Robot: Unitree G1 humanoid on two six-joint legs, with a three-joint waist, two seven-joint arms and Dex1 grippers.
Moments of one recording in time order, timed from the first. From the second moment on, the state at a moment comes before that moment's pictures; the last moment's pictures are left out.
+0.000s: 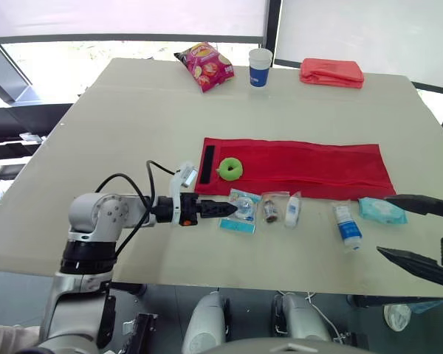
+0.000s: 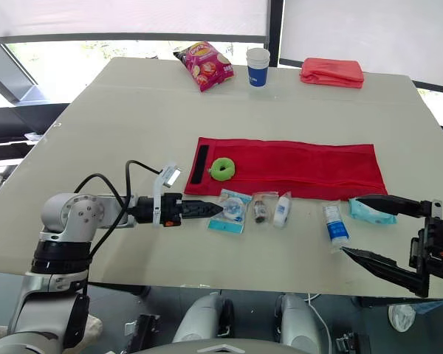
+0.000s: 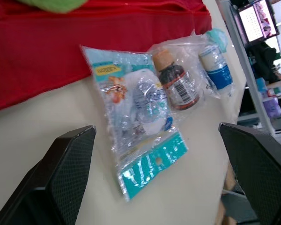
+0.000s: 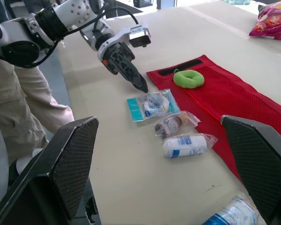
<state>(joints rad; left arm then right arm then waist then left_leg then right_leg) -0.51 0.58 0.08 -0.02 -0.87 1.42 -0.72 0.44 -0.91 -0.86 -0.71 1.07 0.57 1.11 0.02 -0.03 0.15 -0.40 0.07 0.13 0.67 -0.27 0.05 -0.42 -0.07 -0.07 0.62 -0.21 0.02</state>
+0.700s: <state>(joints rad) -0.58 0.40 0.13 0.07 -0.86 1.56 -0.57 0.53 -0.85 -0.95 -0.78 1.10 0.58 1.08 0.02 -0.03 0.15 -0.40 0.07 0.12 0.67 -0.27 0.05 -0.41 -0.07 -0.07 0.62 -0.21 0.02</state>
